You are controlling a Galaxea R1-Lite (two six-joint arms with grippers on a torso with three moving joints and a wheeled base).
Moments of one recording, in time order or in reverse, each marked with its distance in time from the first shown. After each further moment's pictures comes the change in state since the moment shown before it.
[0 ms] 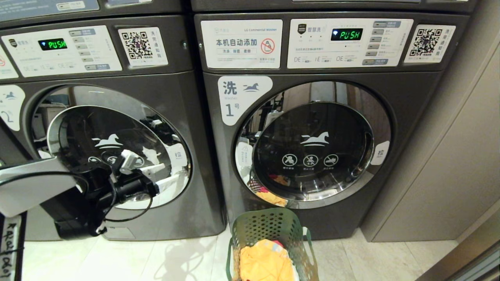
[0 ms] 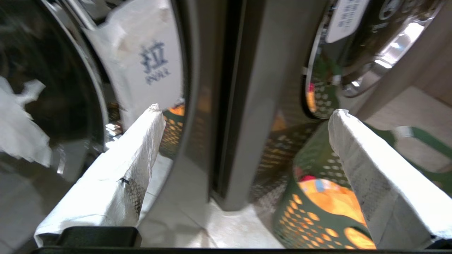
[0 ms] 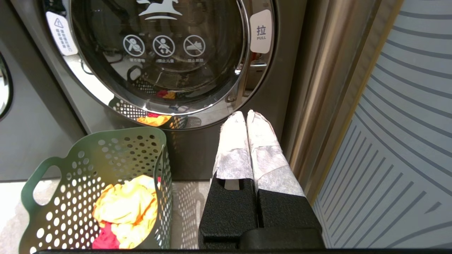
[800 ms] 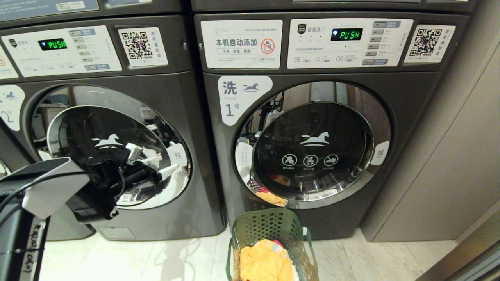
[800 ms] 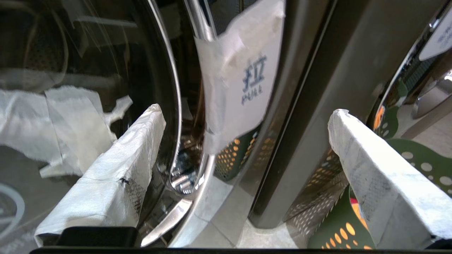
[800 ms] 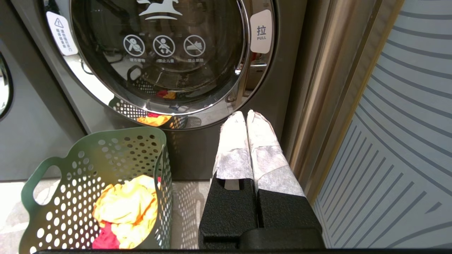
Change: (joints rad) left arm 0.015 0.155 -0.341 0.138 0.087 -0.030; right arm 0.000 0.000 0.000 0.000 0.000 0.000
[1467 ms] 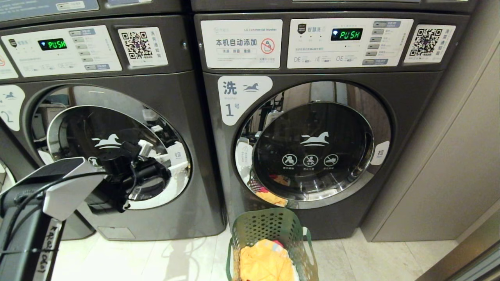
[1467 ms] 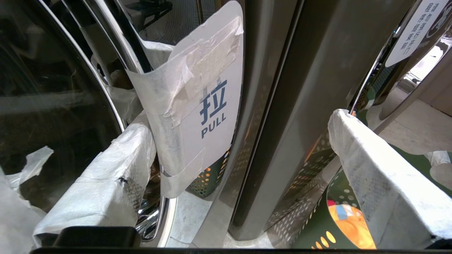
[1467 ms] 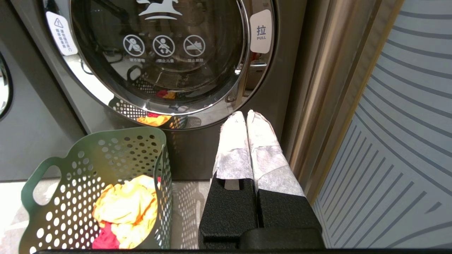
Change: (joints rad) left arm -0.058 0.064 -0.150 0.054 -0.091 -0.046; right arm 0.000 0.000 0.000 0.000 0.000 0.000
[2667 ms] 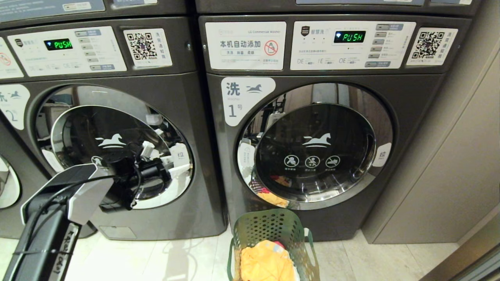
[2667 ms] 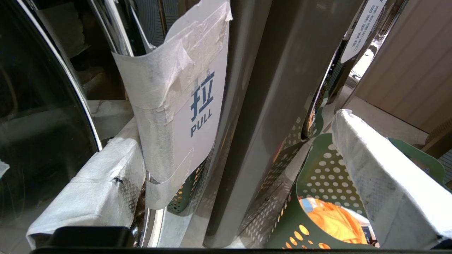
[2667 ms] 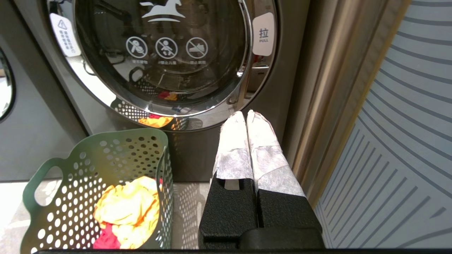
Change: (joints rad) left arm -0.053 0.141 -0.205 -0.012 -0.266 -0.143; right arm 0.000 0.000 0.000 0.000 0.000 0.000
